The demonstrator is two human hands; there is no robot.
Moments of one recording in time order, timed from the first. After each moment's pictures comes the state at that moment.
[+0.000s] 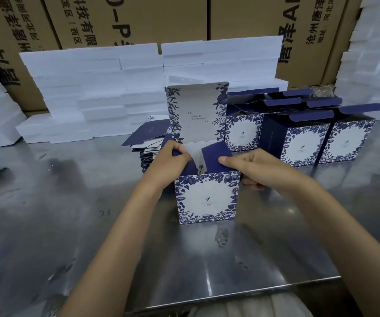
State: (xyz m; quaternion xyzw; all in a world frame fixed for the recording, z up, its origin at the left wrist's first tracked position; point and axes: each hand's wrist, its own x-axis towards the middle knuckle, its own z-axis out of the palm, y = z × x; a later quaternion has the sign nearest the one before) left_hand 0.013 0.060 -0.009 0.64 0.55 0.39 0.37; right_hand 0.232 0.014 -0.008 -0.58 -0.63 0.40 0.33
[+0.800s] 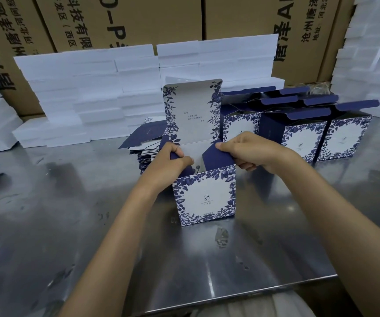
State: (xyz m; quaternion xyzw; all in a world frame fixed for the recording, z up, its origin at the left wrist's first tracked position) left_hand 0.010 0.055 -0.007 0.64 0.55 0.38 0.38; right_hand 0.225 0.047 0.018 -0.59 -0.66 0.37 0.29
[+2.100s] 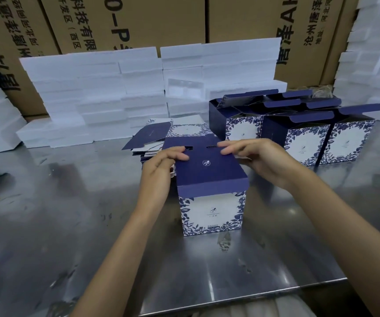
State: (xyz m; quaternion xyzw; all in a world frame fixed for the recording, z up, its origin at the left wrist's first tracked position) left_hand 0.005 0.027 -0.021 0.58 0.42 0.58 0.39; right_hand 0.241 0.043 -0.006 -0.43 -0.59 0.49 0.47
